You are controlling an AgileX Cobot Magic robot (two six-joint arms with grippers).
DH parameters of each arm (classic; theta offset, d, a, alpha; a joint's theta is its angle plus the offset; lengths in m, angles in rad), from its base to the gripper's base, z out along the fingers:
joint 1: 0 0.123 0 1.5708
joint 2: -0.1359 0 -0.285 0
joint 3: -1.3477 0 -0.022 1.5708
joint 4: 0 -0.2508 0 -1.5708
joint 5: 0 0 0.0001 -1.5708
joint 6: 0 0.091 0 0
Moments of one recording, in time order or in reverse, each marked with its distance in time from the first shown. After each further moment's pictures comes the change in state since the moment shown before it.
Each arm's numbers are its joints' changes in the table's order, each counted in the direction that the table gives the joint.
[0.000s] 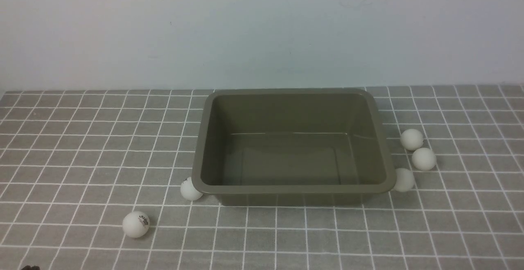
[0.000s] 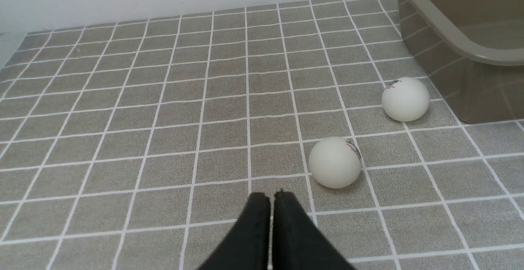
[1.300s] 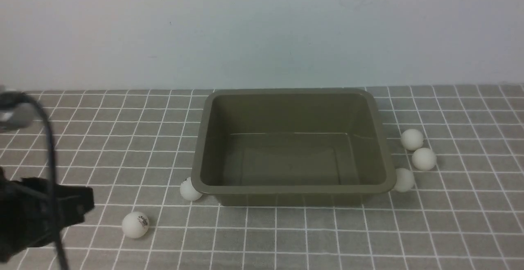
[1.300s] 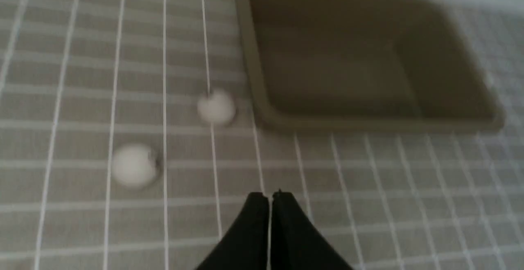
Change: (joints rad) right arm 0.000 0.000 -0.007 -0.709 0.402 0.204; left arm -0.008 -0.792 0.710 0.416 -0.454 0.023
